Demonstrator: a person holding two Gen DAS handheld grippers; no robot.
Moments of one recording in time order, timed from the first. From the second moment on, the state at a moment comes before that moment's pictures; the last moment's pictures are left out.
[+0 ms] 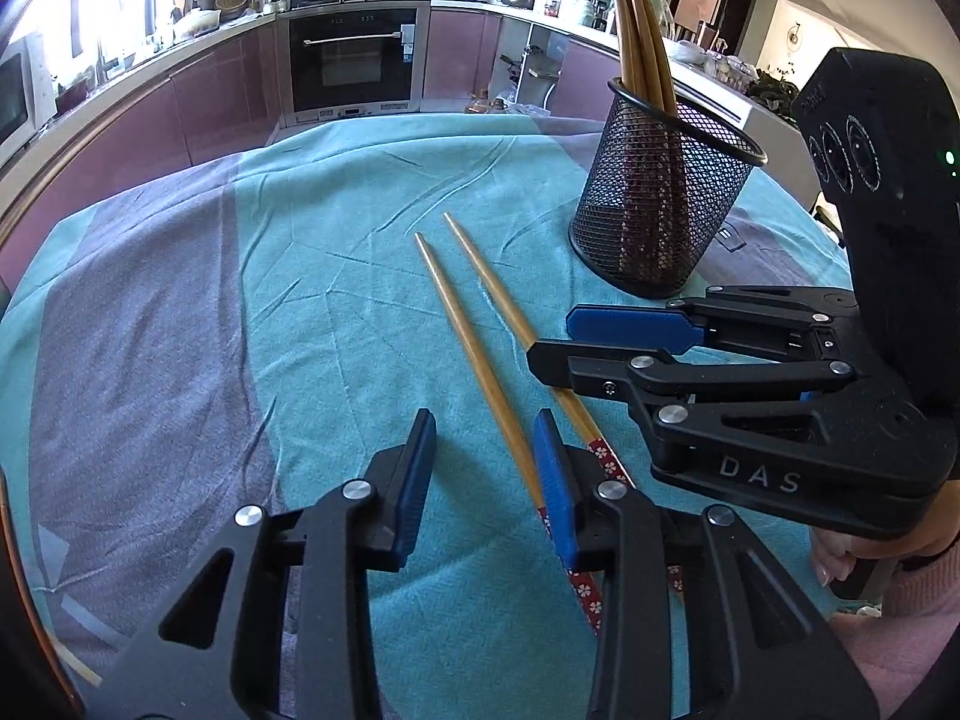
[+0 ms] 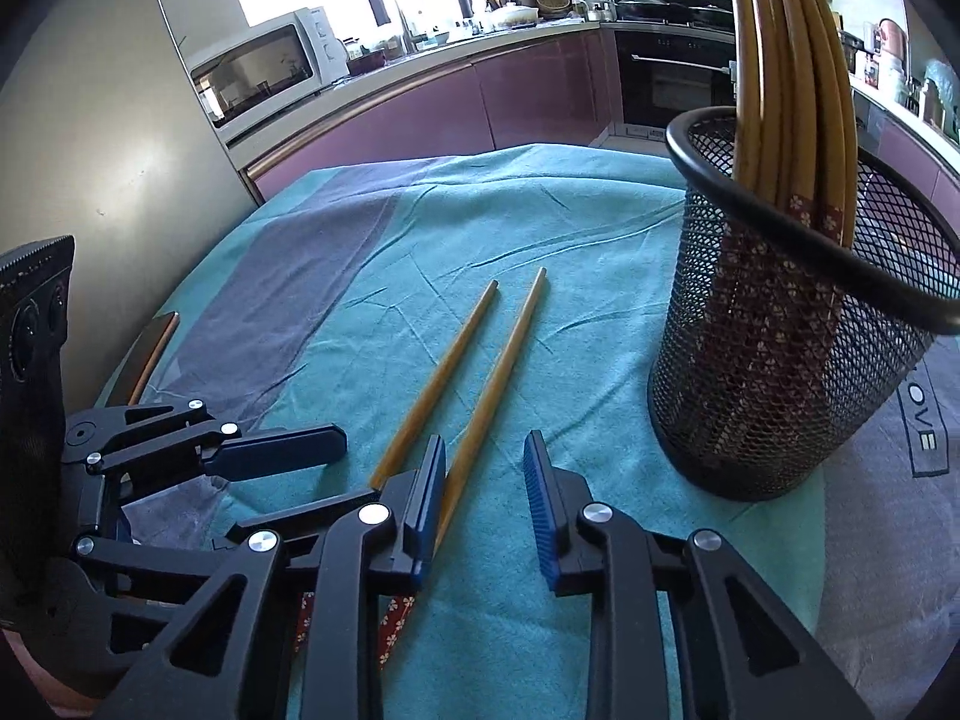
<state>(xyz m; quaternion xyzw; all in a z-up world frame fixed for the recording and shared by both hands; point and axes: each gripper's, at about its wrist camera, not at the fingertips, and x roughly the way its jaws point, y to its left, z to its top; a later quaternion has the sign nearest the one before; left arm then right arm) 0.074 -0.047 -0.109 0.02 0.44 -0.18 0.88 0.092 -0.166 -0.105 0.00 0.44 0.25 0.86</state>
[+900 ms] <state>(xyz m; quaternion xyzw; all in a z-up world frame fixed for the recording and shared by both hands) 0.102 -0.061 -0.110 0.02 0.45 -0.17 0.88 0.091 -0.178 -0.107 0.00 0.44 0.24 0.87</state>
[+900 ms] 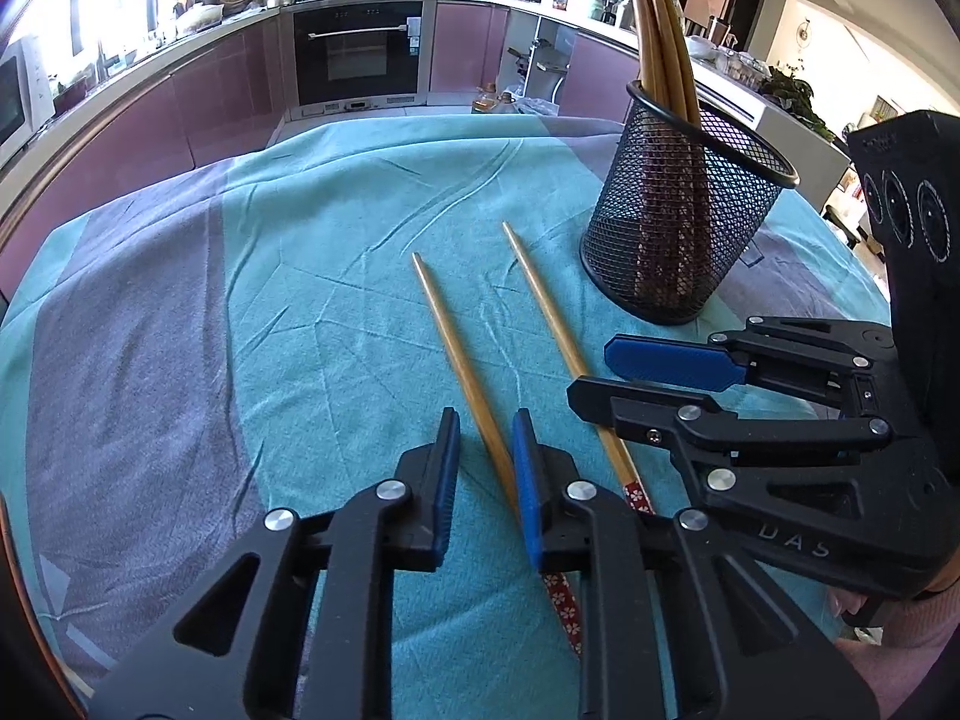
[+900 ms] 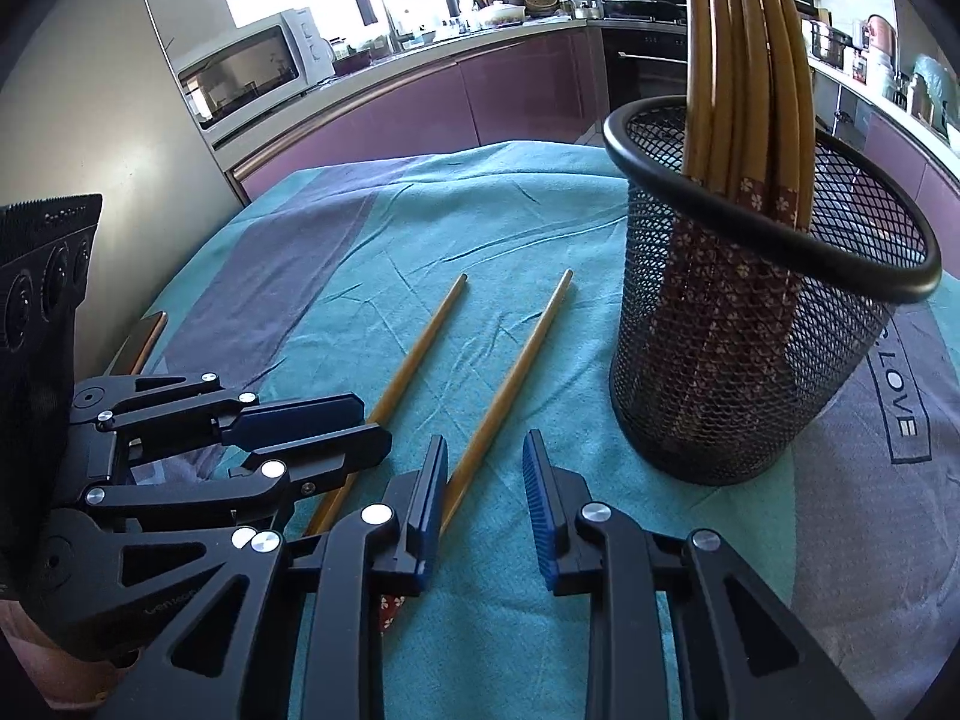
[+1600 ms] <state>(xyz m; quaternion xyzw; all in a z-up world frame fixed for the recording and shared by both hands) 0.098 -0.061 -0.114 0.01 0.45 -0.17 0.88 0.088 -0.195 -0.108 0.03 0.45 0.22 0.87</state>
